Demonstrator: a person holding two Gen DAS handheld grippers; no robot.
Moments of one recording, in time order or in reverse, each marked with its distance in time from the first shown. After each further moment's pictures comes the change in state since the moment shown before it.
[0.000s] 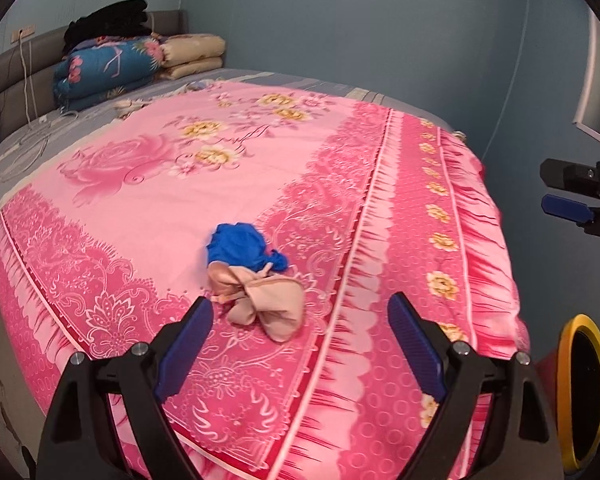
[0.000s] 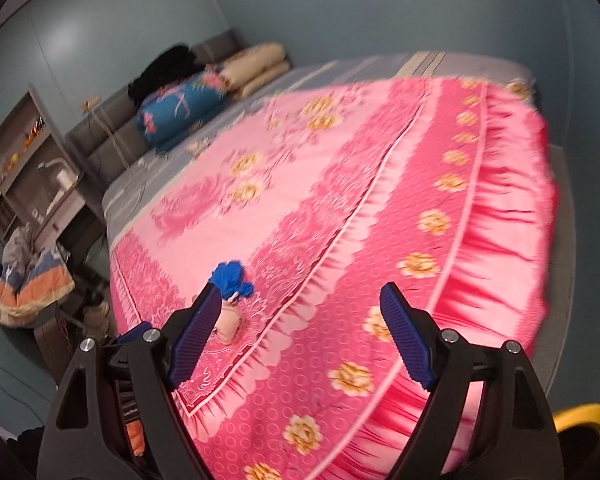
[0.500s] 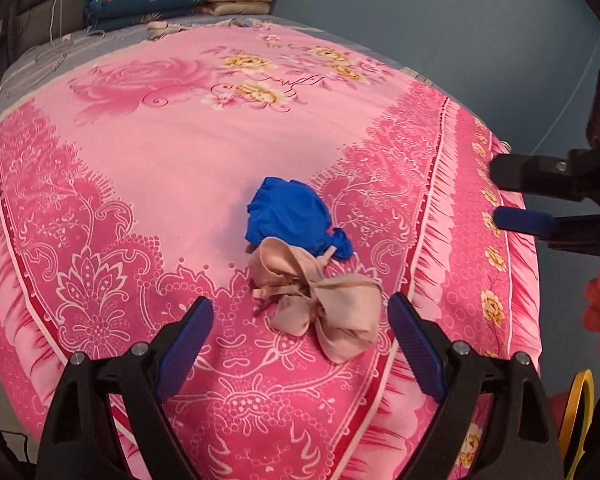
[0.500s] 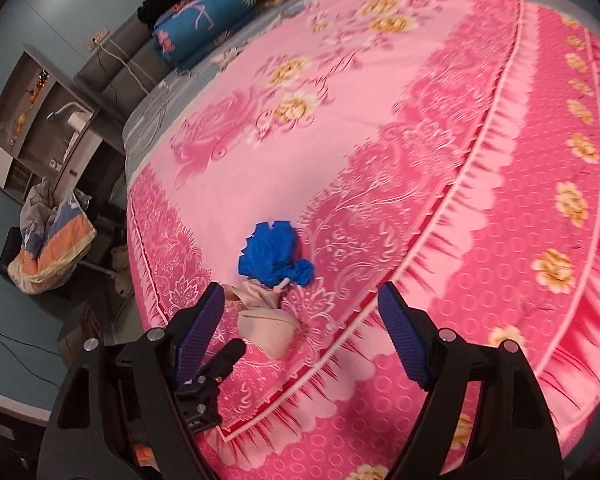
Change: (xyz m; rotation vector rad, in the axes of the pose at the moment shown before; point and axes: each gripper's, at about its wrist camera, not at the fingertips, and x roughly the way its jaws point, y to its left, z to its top) left arm 0.077 0.058 0.002 -0.220 0.147 -0.007; right arm 0.174 0.056 0.032 -0.005 0.356 0.152
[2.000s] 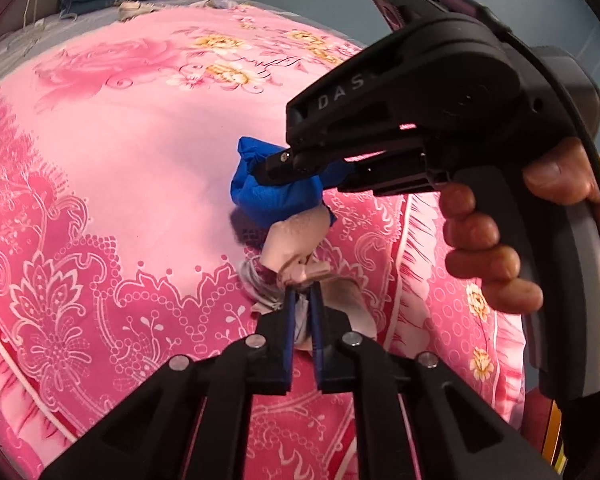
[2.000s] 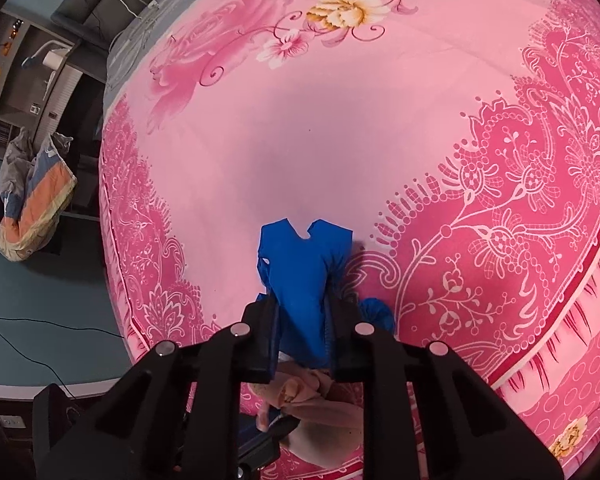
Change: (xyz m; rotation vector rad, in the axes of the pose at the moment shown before) left arm 0.018 0.000 0.006 0.039 0.049 -0.122; right arm 0.164 0.050 0.050 -0.061 0.294 -0.016
